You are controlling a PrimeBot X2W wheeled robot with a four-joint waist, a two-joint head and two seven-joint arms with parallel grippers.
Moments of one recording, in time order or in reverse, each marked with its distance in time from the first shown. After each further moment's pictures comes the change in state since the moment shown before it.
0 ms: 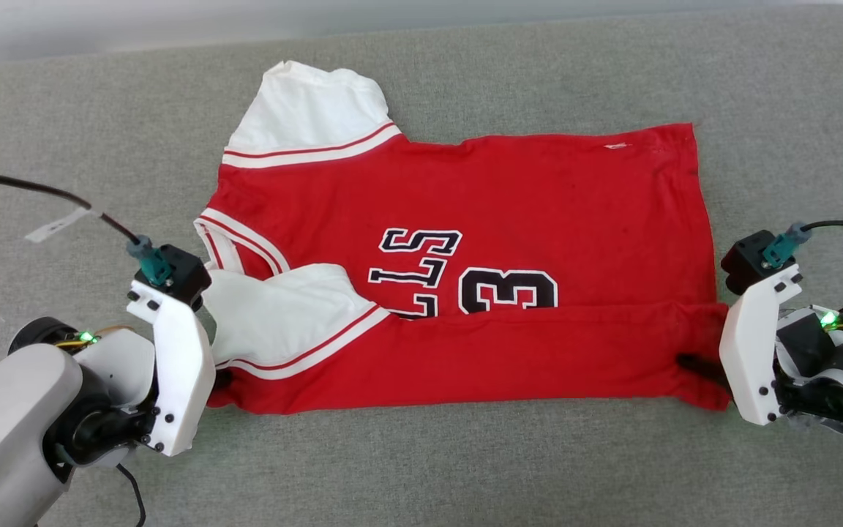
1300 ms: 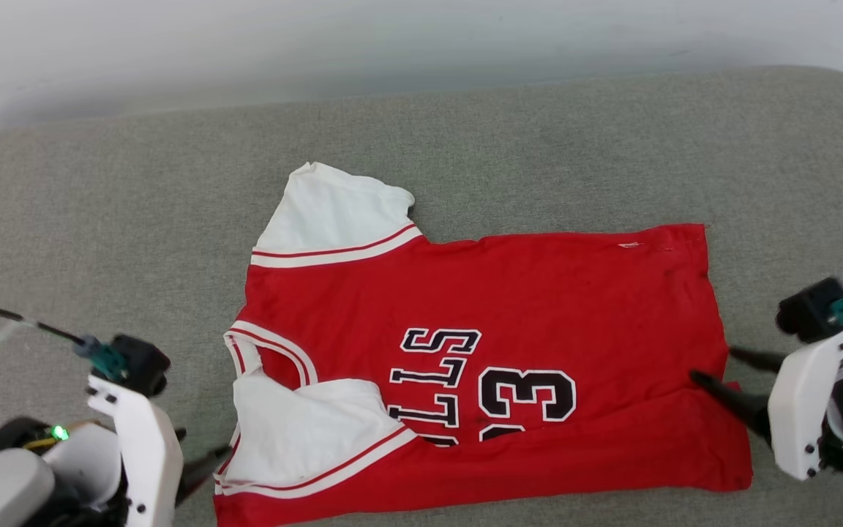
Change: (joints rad) left arm 0.285 0.101 0.038 -0.114 -0.072 0.072 -0.235; right arm 0.207 -0.130 -0.070 -0.174 -0.009 0.000 -0.275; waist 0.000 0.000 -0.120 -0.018
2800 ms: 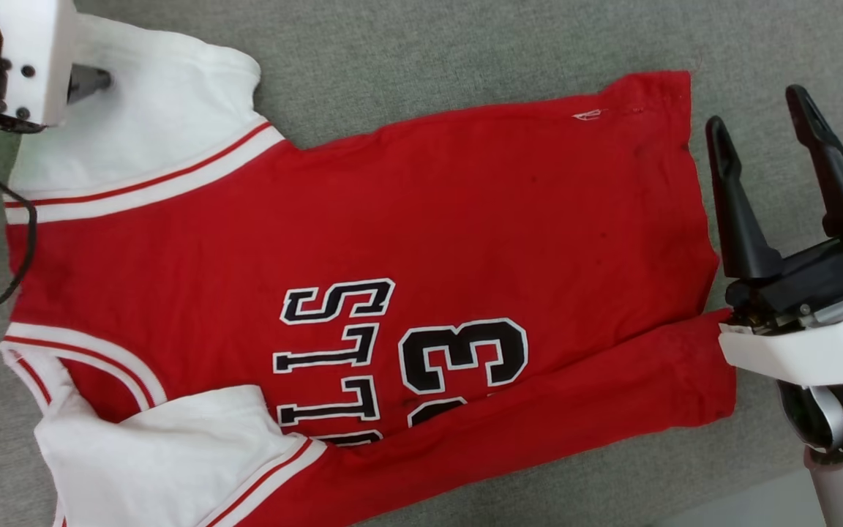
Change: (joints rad) left arm -0.949 -0.180 0.031 0.407 0.156 -0.046 0.571; right arm 0.093 0.507 -0.598 -0.354 -0.678 0.000 -0.658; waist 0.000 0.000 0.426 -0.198
